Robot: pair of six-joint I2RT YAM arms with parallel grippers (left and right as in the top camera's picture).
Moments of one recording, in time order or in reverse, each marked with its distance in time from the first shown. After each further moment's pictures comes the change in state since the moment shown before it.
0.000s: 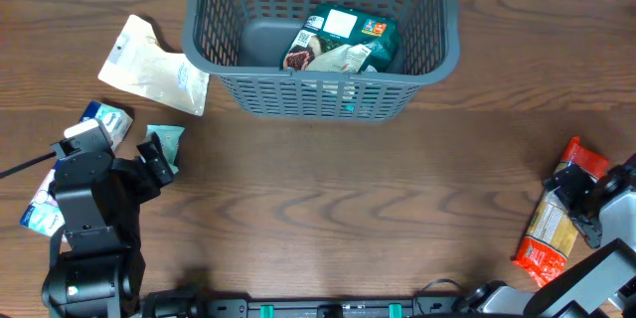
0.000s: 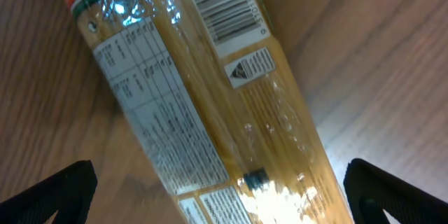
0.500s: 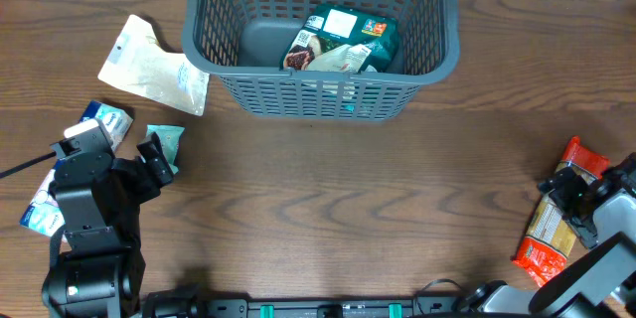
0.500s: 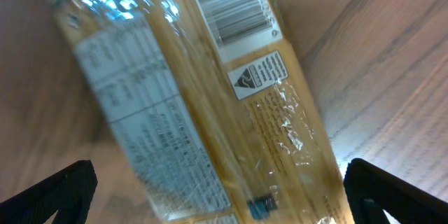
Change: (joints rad) left arm 0.000 0.000 0.000 0.000 0.000 0.000; right arm 0.000 0.042 -0.046 0.092 -0.002 -0.024
